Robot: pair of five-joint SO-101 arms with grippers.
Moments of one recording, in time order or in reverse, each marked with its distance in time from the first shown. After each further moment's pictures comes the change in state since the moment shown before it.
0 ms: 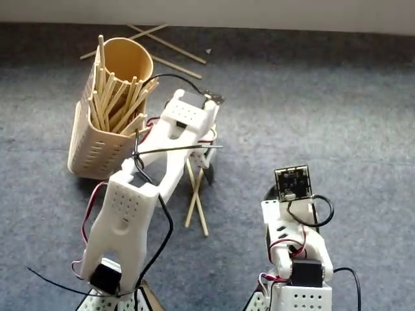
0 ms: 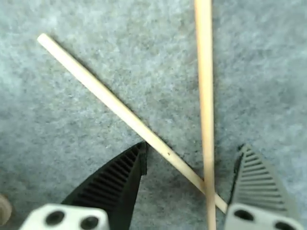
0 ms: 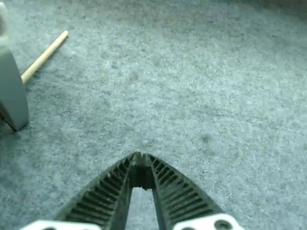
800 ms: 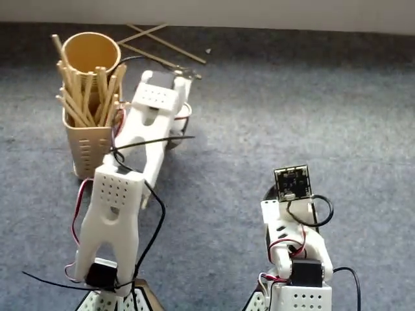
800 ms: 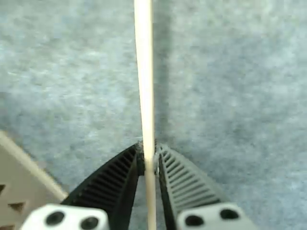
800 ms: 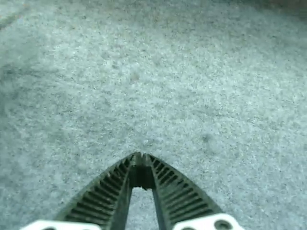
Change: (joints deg) left arm -11.9 4.0 -18.5 7.1 -2.8; right arm 0.0 0.0 0.0 0.0 0.0
